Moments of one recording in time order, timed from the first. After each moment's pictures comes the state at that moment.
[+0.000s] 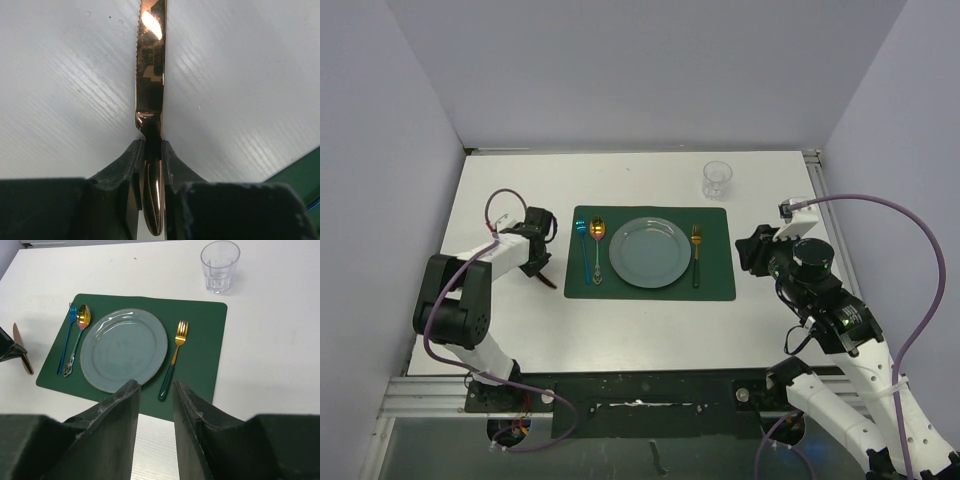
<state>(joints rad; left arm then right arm) -0.21 1.68 0.90 -0.48 -0.47 -1.01 0.45 0.67 0.90 -0.55 0.13 0.28</state>
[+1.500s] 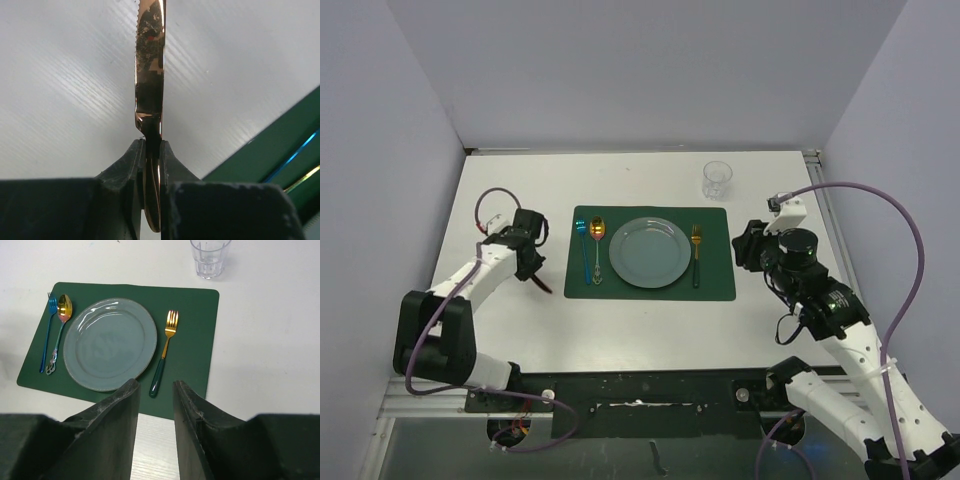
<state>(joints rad) -0.21 1.46 0.86 -0.60 -0.44 -0.97 0.45 0.75 0.90 -0.55 0.18 0.28</state>
